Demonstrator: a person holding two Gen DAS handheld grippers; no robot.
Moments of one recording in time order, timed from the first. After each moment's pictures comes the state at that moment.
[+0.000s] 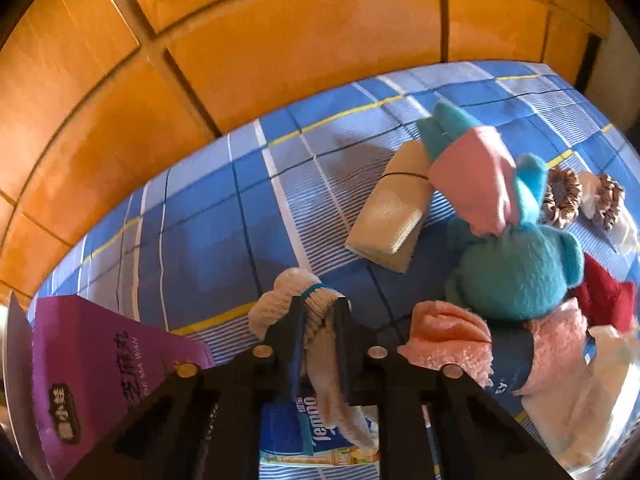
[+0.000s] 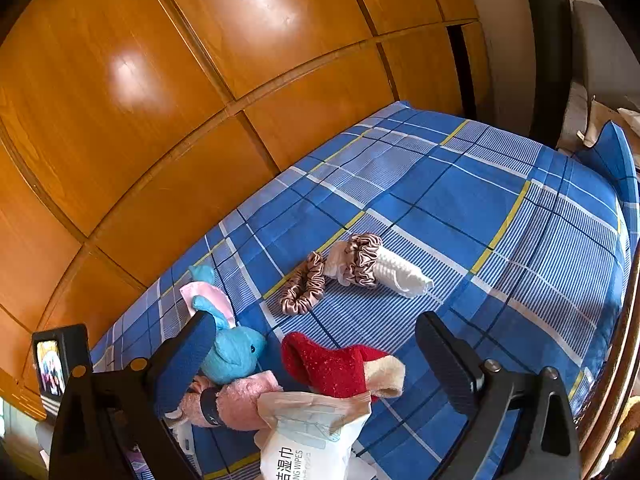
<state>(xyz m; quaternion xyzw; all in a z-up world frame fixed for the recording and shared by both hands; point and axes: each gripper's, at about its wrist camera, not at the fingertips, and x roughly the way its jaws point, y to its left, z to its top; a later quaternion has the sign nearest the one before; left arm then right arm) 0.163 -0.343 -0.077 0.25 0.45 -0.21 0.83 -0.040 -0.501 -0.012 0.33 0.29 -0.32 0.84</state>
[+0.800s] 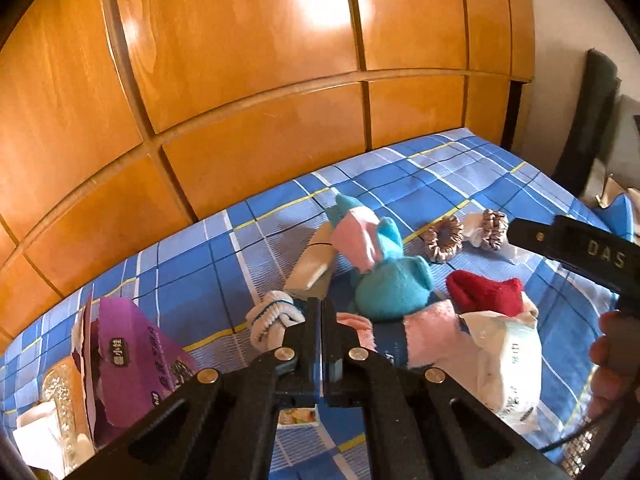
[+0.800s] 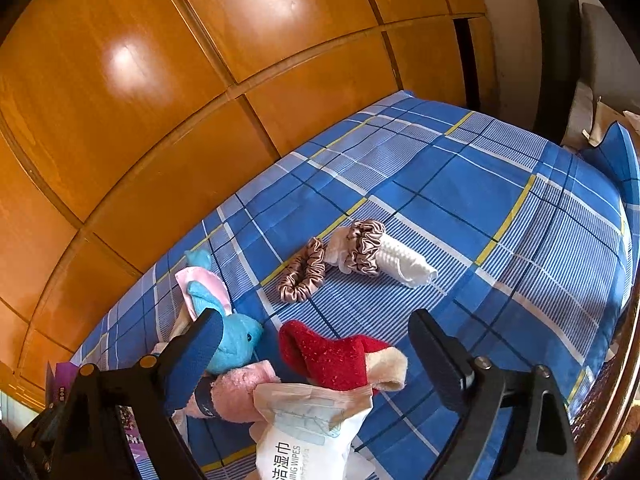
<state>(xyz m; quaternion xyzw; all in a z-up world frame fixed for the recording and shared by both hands) 0.081 -0.323 -0.011 0.20 0.33 -0.33 0.86 -0.033 -0.500 -0.018 0.32 0.31 -0.31 0.84</state>
